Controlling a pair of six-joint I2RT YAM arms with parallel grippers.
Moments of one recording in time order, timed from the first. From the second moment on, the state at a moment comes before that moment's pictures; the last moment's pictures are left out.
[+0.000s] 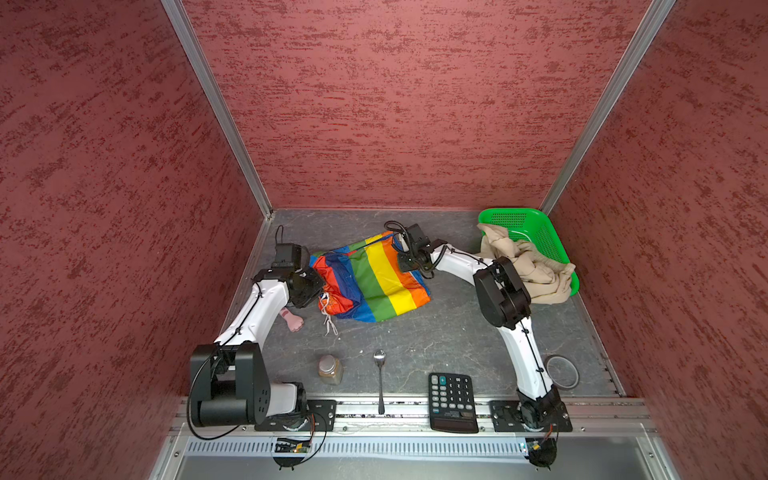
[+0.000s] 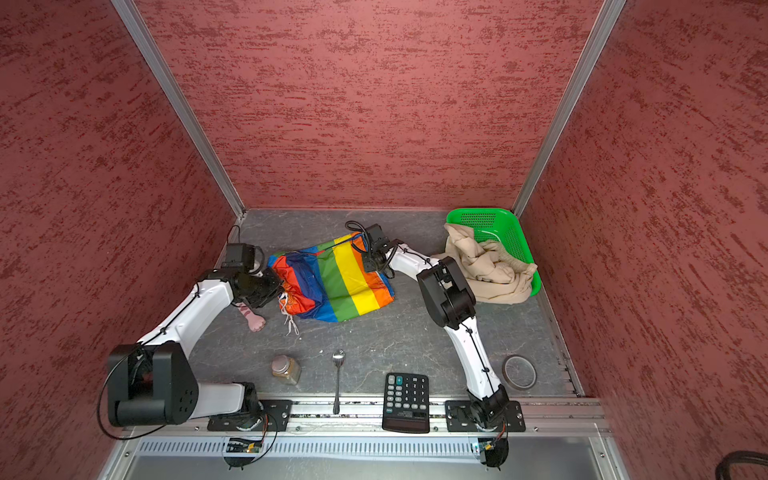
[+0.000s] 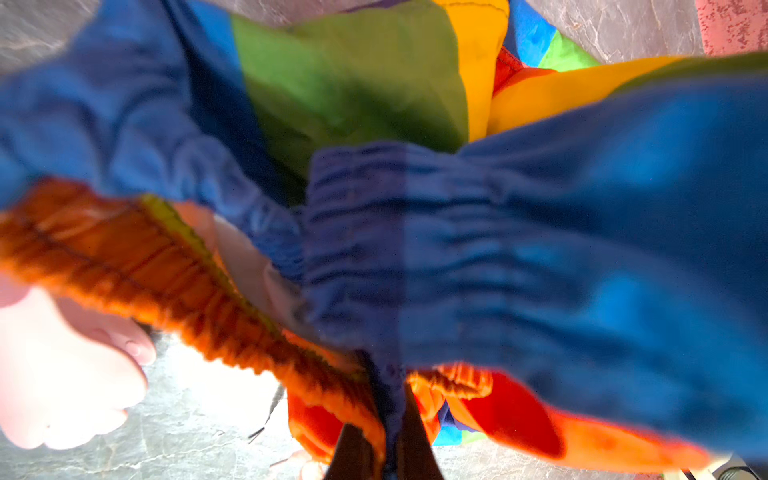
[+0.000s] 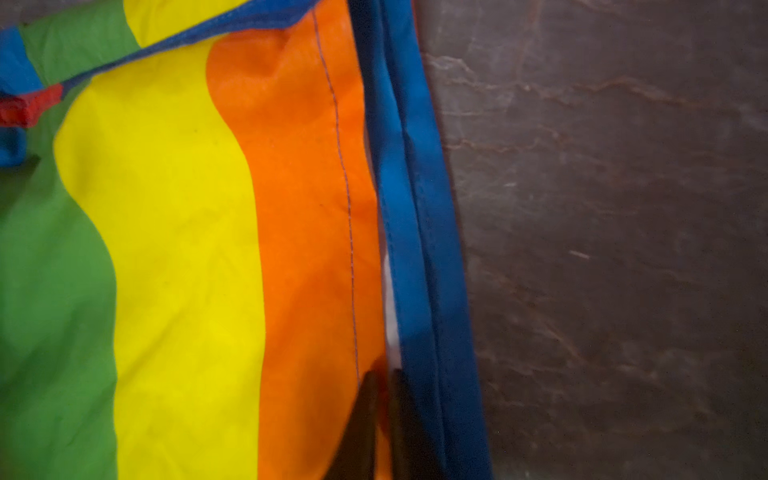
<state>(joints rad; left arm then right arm) 0.05 1.35 0.93 -0.70 0.25 -0.70 0.56 2.32 1.79 -0.44 -0.01 0.28</state>
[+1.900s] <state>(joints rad) 0.10 1.47 0.78 -0.56 0.34 -0.71 0.39 2.48 2.09 -0.64 0.16 0.31</state>
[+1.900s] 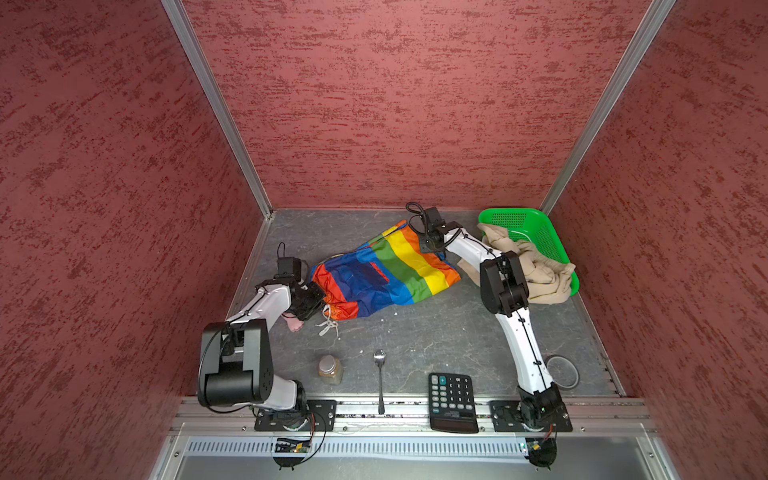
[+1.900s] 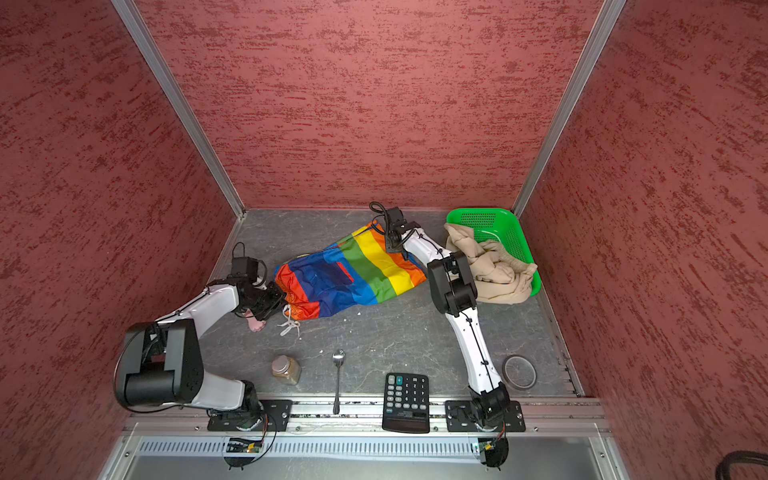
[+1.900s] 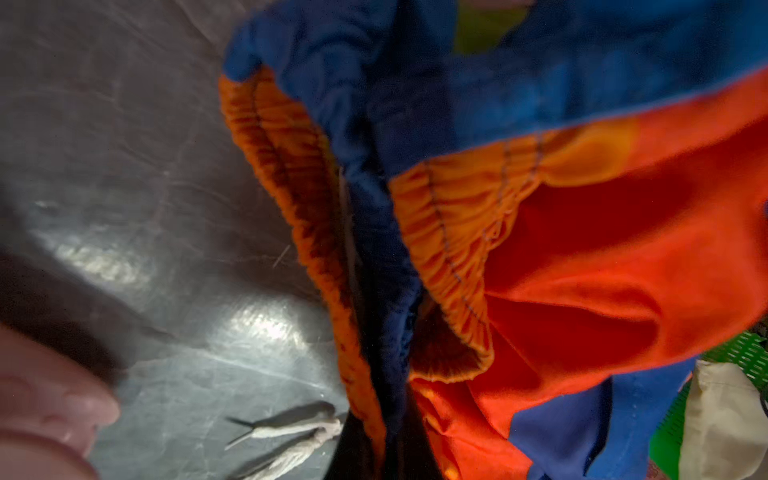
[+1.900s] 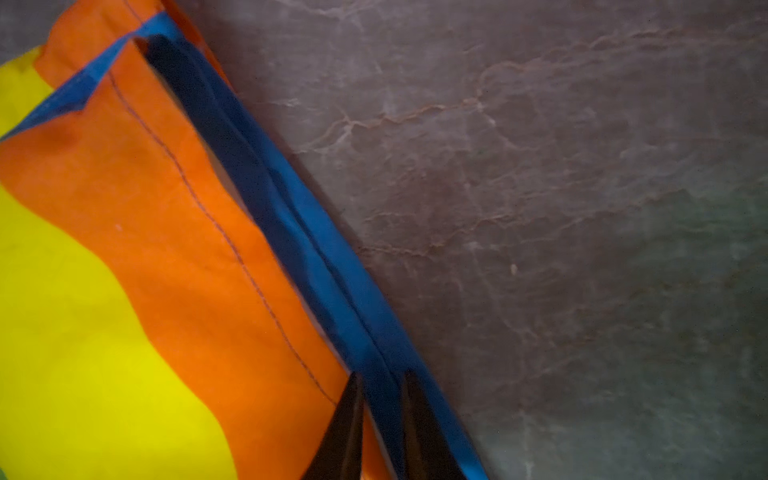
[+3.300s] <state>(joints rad) -0.19 1.75 1.01 -0.55 0.32 -0.61 0.26 2.65 2.37 -0.50 -0.20 0.34</state>
